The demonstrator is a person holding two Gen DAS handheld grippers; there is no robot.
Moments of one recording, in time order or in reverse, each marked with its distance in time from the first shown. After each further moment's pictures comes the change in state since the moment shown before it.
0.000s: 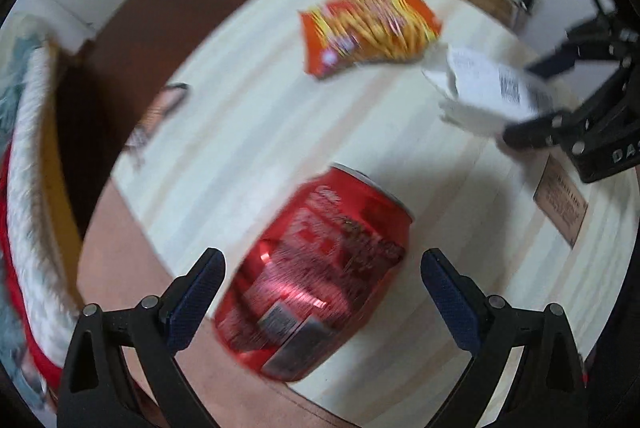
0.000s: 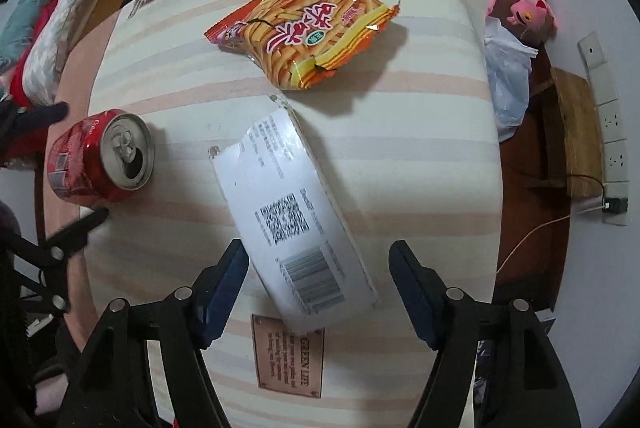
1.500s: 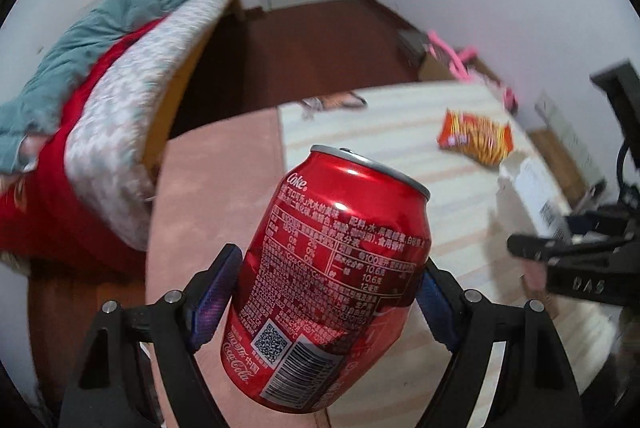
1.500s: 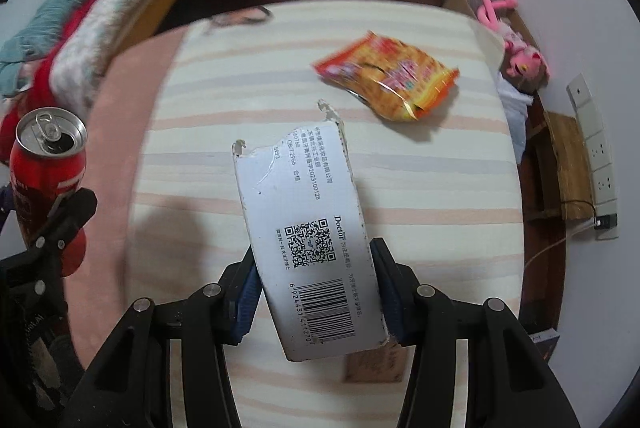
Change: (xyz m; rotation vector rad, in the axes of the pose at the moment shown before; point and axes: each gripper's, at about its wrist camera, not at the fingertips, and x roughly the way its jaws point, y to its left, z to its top) left arm -0.113 0.014 -0.124 -0.699 -0.347 0.196; right arm -0.059 0.116 -0.068 -0.051 -0.235 -0.006
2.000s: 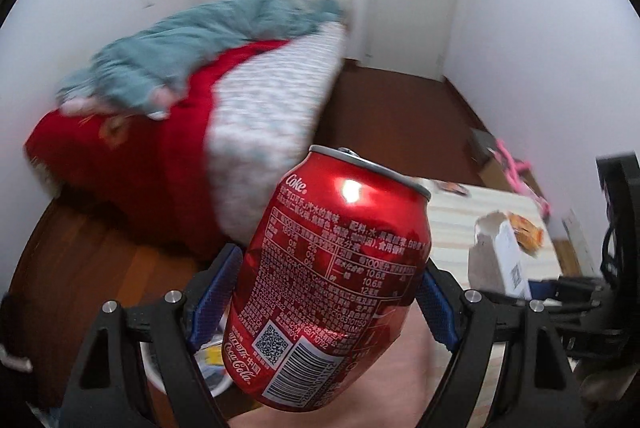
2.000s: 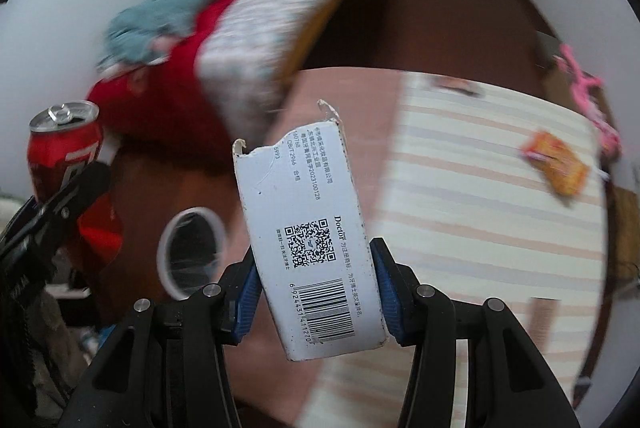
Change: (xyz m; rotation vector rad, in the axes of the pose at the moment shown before) left arm -0.158 0.201 -0.062 -0.346 -0.195 0.128; right arm -0.084 0.239 -0.028 -0.230 -0.099 0.278
